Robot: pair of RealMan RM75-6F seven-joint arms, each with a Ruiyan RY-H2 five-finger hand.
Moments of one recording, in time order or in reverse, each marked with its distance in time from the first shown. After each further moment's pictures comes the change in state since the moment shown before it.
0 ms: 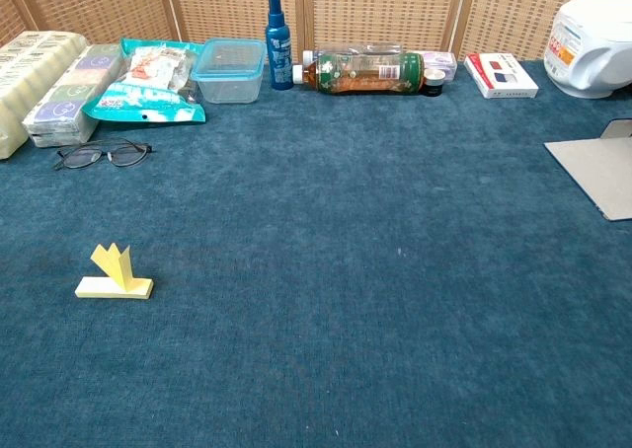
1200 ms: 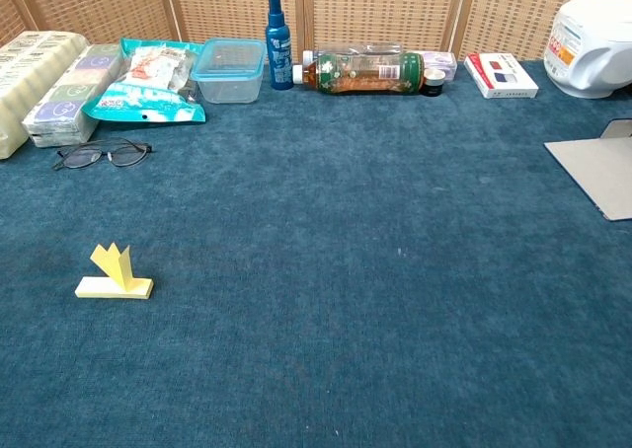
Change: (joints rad) left arm -0.083 0.035 -0.024 -0.008 0.008 -0.088 0.089; right arm -0.021 0.018 -0.008 0.017 -0.014 0.013 0.044
